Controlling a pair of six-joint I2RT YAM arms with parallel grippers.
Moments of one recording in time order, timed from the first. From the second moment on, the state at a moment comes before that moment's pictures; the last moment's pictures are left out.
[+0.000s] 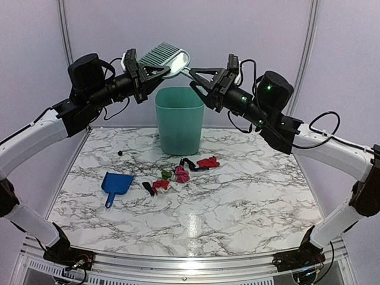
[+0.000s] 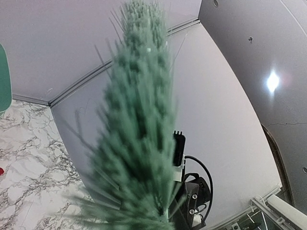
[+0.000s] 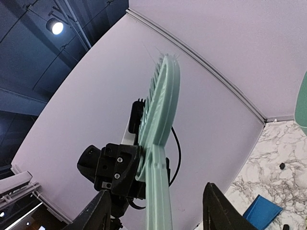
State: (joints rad) left arm -0.69 1.45 1.48 0.16 0.41 -1.18; right arm 0.82 1.47 1.35 0.44 -0.27 1.03
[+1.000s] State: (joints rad) left arm -0.72 1.47 1.46 0.19 0.40 -1.15; right arm 0.82 1.54 1.46 0.34 -0.25 1.10
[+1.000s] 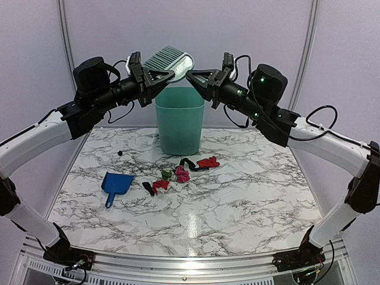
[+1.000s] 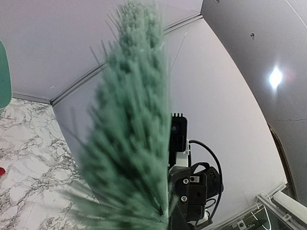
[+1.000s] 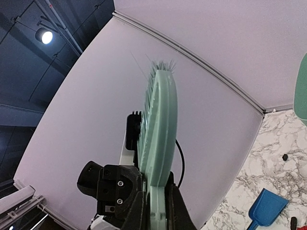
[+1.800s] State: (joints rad) left arm -0.71 1.33 1.25 0.04 0.29 -0.99; right arm 0.82 1.39 1.45 -0.05 -0.09 0.90
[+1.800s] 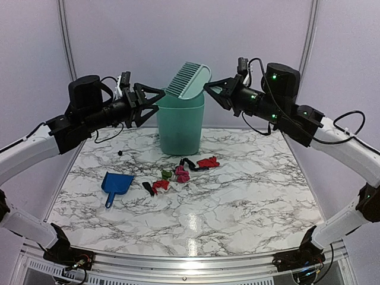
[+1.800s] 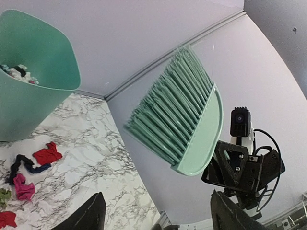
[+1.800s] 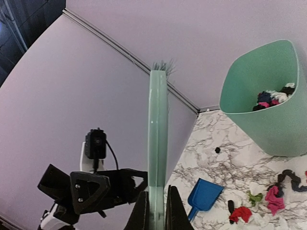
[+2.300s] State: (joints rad) left arm -0.70 0.93 0.98 -0.54 -0.32 -0.66; right arm 0.82 1.45 1.49 -0.48 0.04 0.58
